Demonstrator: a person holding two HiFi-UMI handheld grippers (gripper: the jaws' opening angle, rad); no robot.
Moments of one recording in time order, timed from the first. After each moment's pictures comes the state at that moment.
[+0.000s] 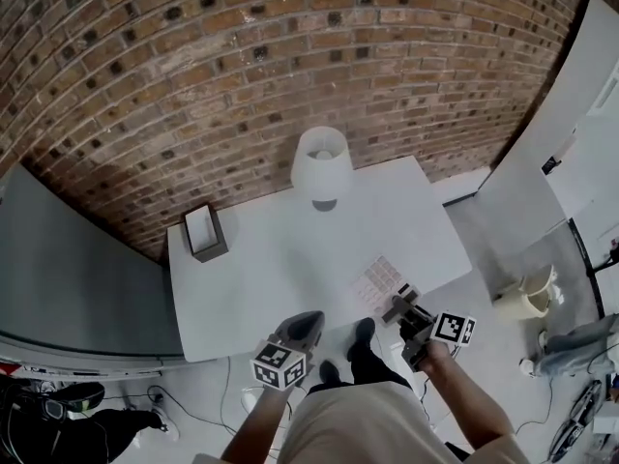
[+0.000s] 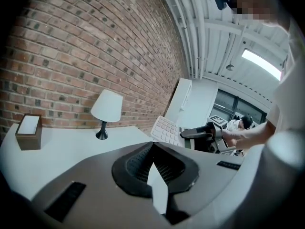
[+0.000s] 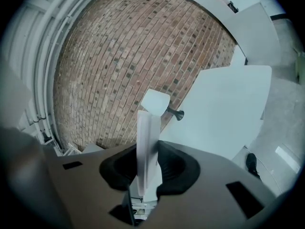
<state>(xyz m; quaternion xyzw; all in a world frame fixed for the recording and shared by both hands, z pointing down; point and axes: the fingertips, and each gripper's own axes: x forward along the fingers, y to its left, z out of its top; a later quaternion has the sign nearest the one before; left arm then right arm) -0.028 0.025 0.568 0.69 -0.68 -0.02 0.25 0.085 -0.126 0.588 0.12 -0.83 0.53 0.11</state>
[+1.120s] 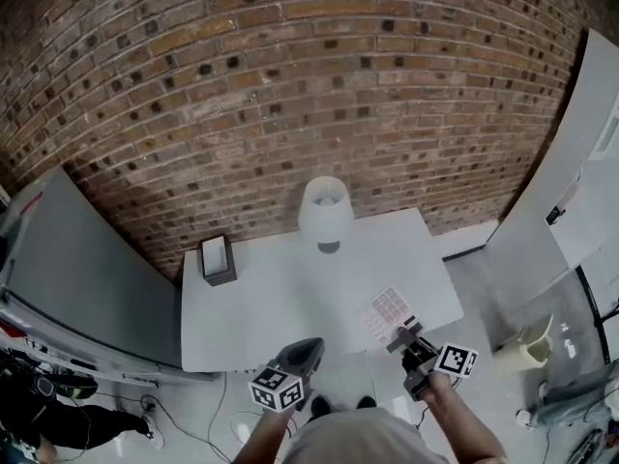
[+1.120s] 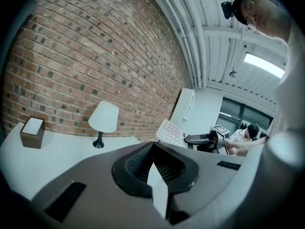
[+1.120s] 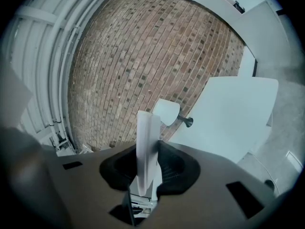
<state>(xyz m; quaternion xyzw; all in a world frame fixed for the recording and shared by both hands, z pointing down) 0.036 0.006 0.505 0.66 -0.72 -0.07 0.22 0.153 -0.164 0.527 0.06 -0.85 0.52 0.07</state>
